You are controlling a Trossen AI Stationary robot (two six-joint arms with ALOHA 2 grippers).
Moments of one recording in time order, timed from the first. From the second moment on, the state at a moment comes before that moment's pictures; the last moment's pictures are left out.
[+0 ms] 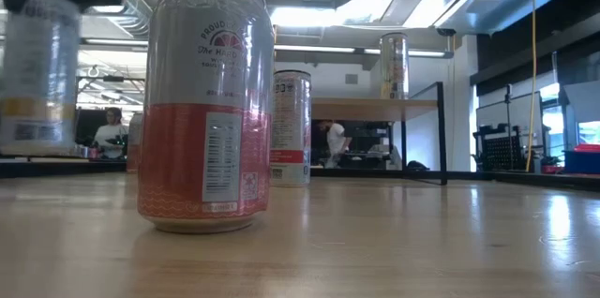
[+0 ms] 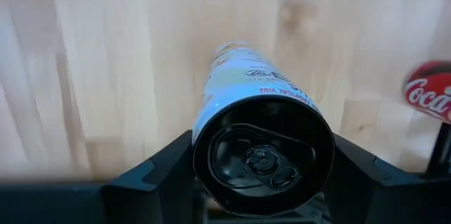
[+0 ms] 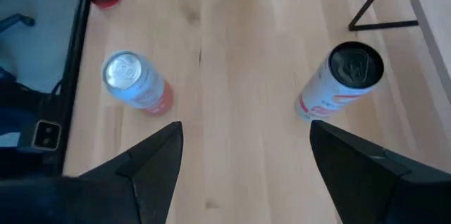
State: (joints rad) left arm -0.26 1.23 1.19 -1.44 0.04 -0.28; right arm 0.18 1.53 1.61 -0.92 0.06 0.20
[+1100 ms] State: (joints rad) left arm -0.46 1.59 1.35 -1.25 0.01 0.41; right arm 0.27 1.72 1.61 -0.63 0.05 0.42
